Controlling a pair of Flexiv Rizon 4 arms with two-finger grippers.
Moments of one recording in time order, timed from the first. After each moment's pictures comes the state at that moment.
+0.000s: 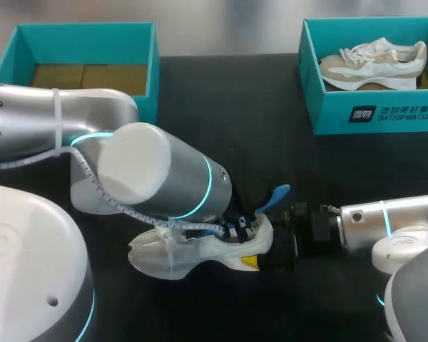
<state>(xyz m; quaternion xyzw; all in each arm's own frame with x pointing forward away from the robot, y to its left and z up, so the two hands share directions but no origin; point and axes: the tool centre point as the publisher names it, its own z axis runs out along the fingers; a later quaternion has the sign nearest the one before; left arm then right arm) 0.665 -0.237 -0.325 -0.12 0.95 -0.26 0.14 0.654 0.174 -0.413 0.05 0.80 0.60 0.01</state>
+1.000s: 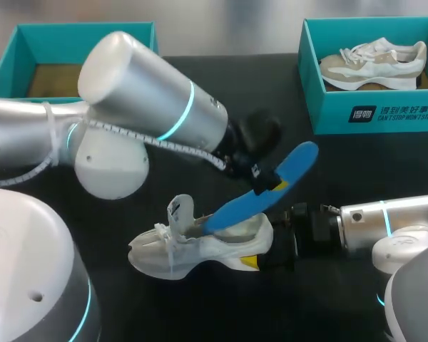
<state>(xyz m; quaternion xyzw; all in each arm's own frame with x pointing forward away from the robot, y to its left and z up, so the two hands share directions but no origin) 0.670 -0.290 -0.237 -0.11 0.92 -0.37 -0.03 0.654 0.174 -0.413 0.05 0.80 0.60 0.01</state>
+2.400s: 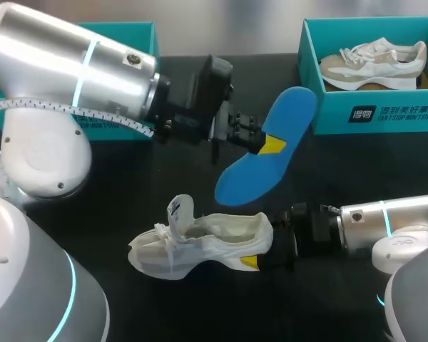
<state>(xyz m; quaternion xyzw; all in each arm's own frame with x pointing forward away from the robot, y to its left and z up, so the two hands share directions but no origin) 0.627 -0.264 -0.081 0.02 0.83 -0.56 -0.05 0.654 0.174 -0.413 0.05 0.80 0.60 0.01</state>
